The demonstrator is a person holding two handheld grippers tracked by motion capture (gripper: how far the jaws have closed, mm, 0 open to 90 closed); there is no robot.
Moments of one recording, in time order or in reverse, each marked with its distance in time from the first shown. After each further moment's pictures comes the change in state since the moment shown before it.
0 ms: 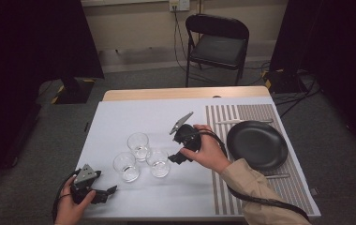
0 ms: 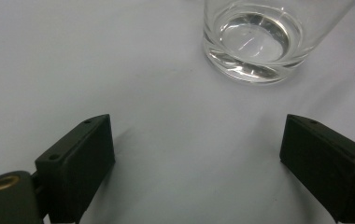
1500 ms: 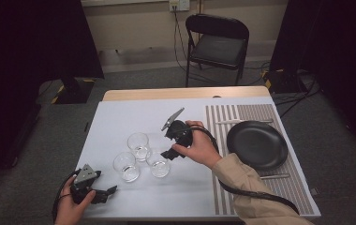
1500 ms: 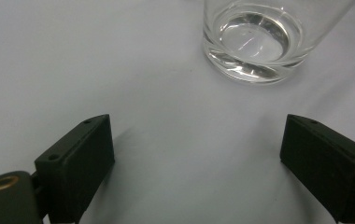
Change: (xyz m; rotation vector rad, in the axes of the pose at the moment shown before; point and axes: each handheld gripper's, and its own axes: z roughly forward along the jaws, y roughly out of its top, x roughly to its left) left arm 0.000 0.000 0.000 -0.001 0.000 -0.002; right arm -0.001 0.023 0.011 0.003 0.010 -0.012
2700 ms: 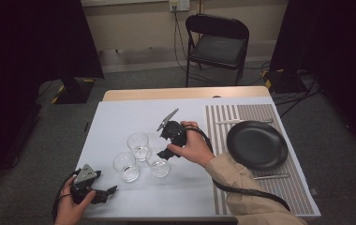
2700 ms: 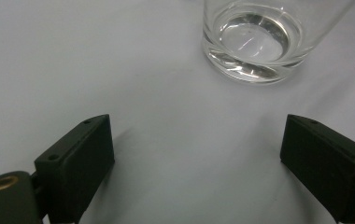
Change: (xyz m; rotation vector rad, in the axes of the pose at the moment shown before) left arm 0.000 0.000 0.000 -0.001 -0.001 0.000; right arm -0.002 0.007 0.020 0.010 0.004 -0.001
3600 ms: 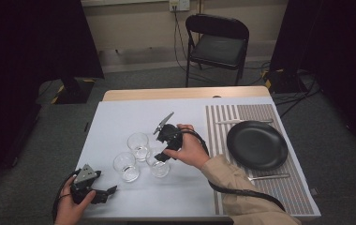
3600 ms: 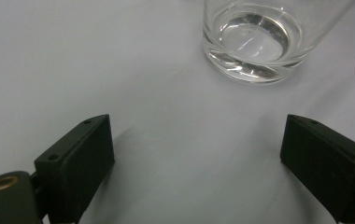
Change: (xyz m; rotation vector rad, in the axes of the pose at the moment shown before) left arm 0.000 0.000 0.000 0.000 0.000 0.000; right arm 0.005 0.001 0.018 0.017 0.007 -0.006
